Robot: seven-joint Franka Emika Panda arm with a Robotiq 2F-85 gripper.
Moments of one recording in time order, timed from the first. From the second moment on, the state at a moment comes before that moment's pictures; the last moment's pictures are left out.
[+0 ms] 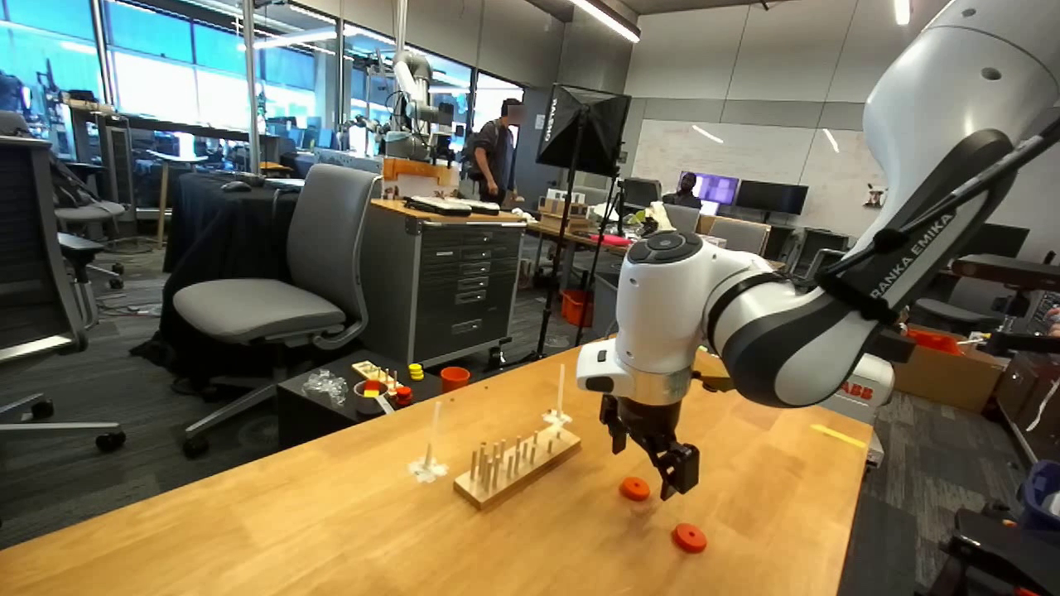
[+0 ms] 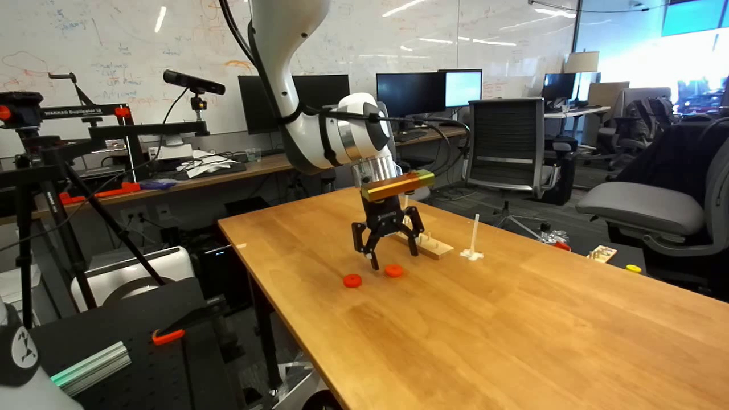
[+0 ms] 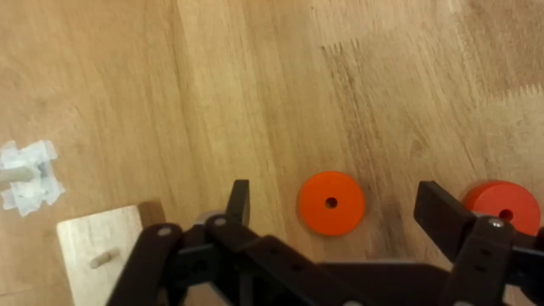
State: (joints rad) arm 0.12 0.60 0.13 -2.05 -0.72 2.49 -0.54
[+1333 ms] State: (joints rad) arm 0.02 0.63 0.18 -2.08 -0.49 2.68 -0.95
